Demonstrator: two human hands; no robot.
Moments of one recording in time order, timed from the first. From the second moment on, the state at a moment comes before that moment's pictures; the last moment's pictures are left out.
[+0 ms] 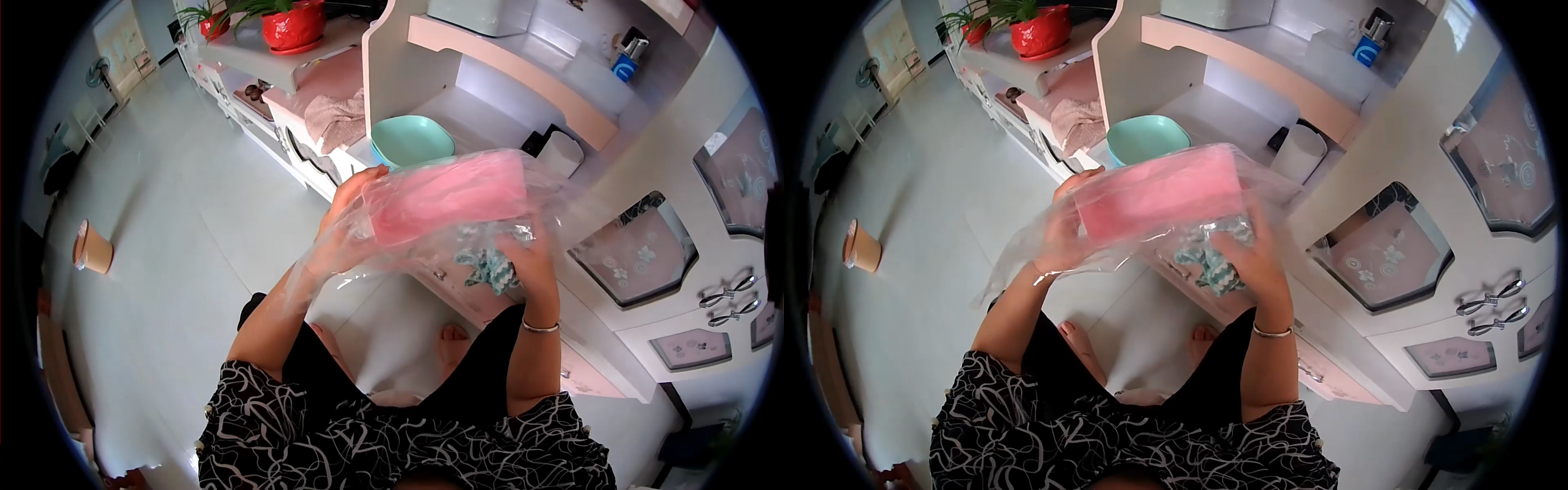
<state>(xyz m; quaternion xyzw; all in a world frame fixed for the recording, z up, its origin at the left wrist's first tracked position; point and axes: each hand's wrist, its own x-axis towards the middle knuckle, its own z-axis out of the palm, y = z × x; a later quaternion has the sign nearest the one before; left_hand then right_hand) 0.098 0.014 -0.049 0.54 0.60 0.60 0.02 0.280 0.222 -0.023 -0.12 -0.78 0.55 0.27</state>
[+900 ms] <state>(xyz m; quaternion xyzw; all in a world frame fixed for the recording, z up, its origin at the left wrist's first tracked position) 0.092 -0.071 0.004 0.56 0.71 0.37 0.22 0.253 0.159 -0.009 0.03 -0.81 0.59 0.00</state>
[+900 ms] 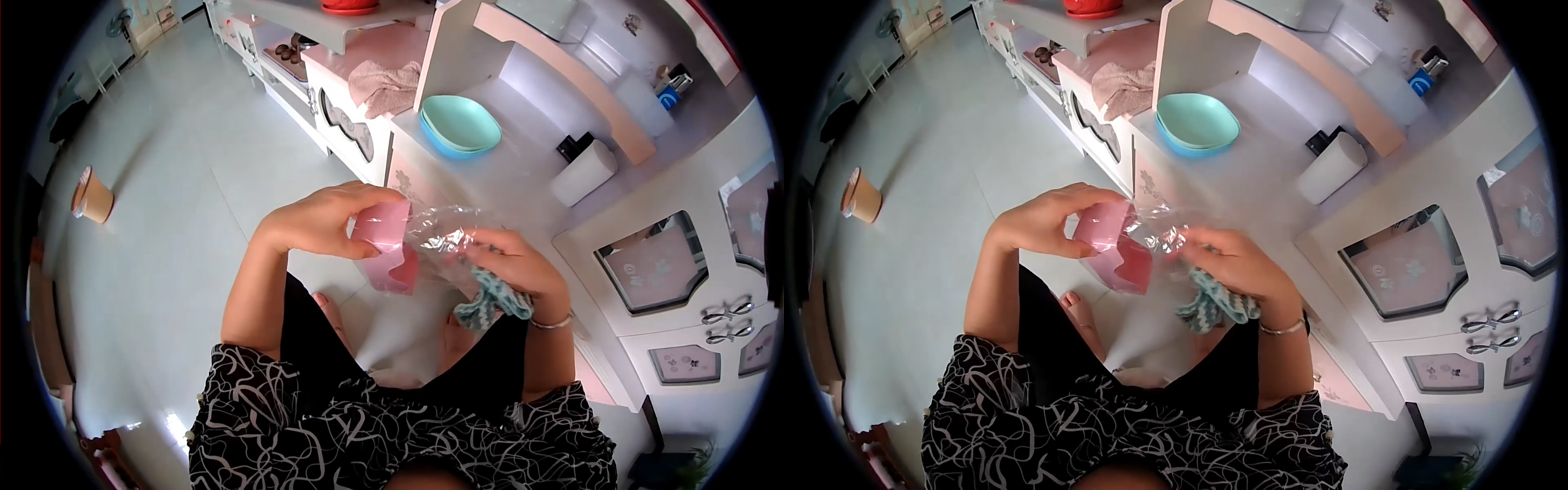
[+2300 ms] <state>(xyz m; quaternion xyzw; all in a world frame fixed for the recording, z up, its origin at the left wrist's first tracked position) 0.046 -0.134 -0.017 0.31 0.70 0.57 0.30 0.285 0.153 -0.019 -0.07 -0.62 0.77 -0.14</state>
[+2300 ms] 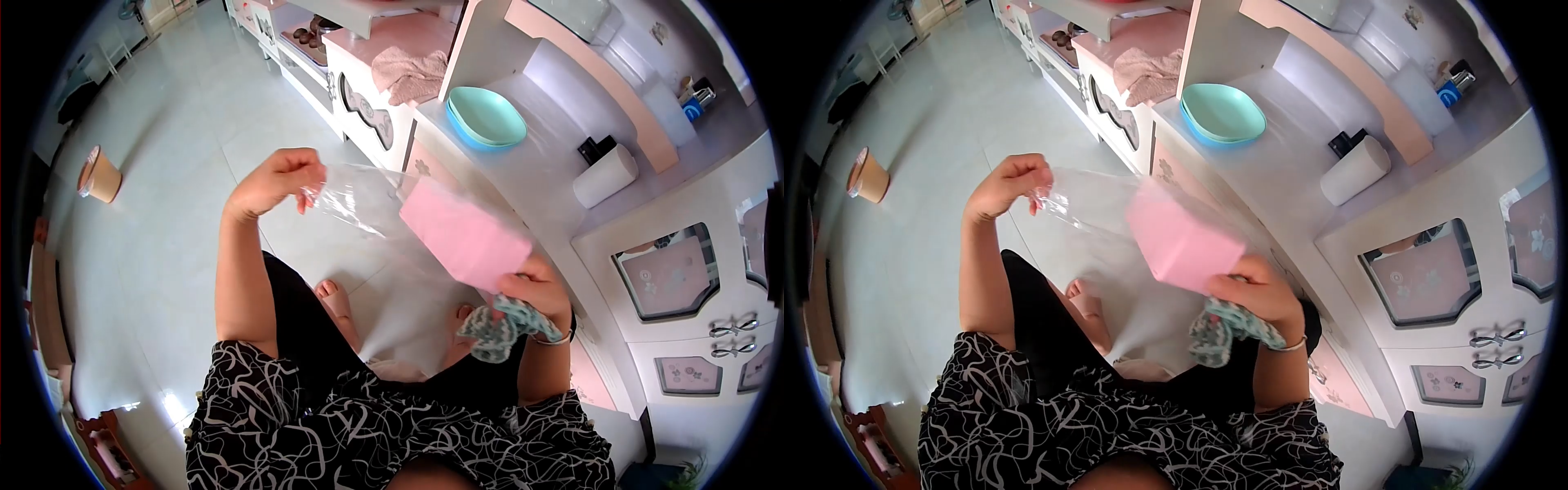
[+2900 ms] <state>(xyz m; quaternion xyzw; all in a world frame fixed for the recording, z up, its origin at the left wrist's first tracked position) 0.023 -0.154 -0.010 0.19 0.39 0.90 0.03 0.333 0.198 -0.040 0.17 -0.62 0.75 0.14</state>
